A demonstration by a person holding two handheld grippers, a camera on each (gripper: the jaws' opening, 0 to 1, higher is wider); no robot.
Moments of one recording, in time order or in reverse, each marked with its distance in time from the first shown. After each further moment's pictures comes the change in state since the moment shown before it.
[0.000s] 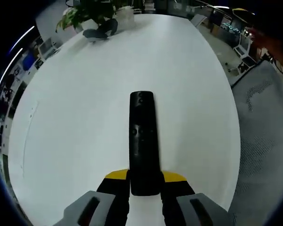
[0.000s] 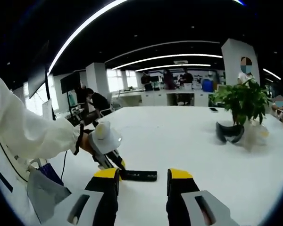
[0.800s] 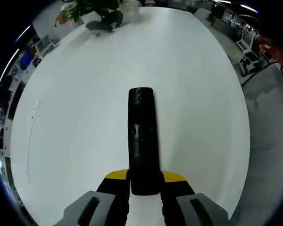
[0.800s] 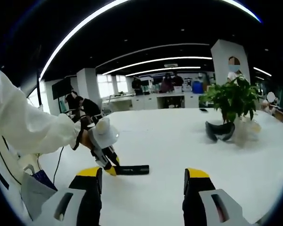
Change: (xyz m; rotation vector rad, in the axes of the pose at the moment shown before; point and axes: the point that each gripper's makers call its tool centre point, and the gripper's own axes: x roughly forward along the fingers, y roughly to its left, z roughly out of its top) left arm 0.002 0.038 0.003 0.020 0.091 0.004; right arm -0.007 -0.019 -0.004 0.055 -0.067 -0.081
